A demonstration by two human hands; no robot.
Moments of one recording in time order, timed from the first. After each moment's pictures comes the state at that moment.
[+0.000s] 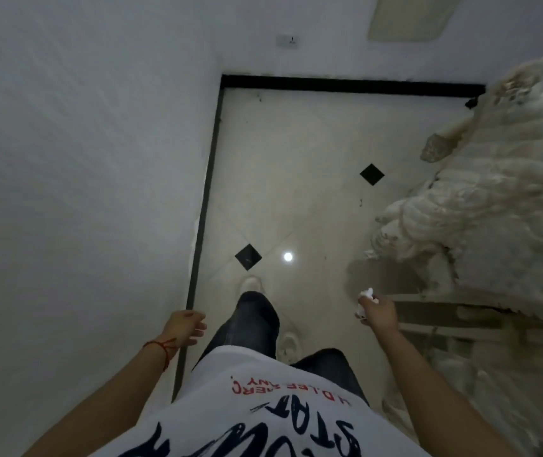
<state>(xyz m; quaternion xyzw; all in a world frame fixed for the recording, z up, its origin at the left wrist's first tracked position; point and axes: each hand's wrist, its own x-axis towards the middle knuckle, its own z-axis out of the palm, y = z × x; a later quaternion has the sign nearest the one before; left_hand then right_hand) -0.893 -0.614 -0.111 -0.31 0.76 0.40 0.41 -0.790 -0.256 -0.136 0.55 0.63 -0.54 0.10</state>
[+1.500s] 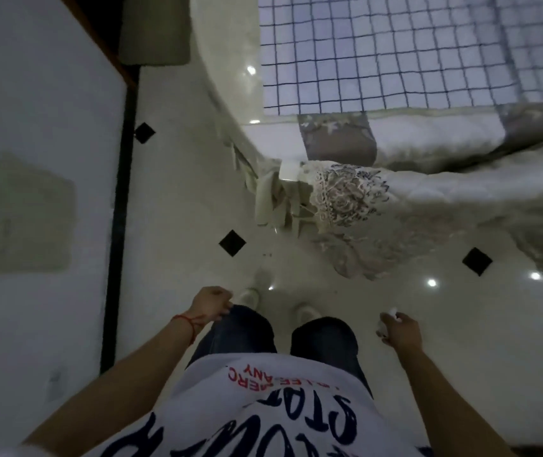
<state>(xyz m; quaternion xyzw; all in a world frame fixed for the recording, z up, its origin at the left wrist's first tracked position) -1.383 0.018 -0.117 0.40 0.70 -0.08 0.59 -1.077 -0.180 -0.154 0.85 -0.04 -0.46 -0.27</state>
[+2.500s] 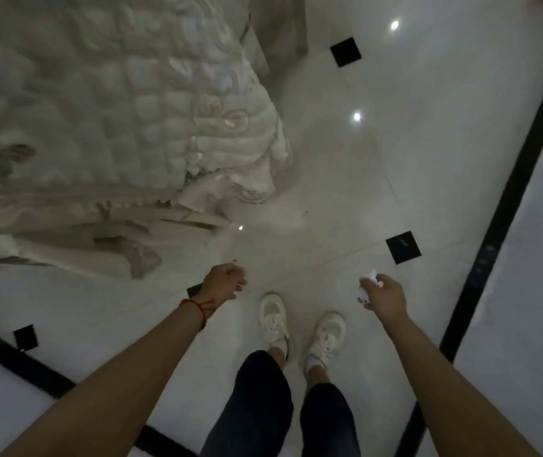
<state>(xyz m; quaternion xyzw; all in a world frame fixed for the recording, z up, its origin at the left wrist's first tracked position) -1.262 0.046 -0.306 0.70 0.39 -0.37 0.47 -1.280 -0.249 -0.318 0.71 -0.42 -0.28 -0.49</state>
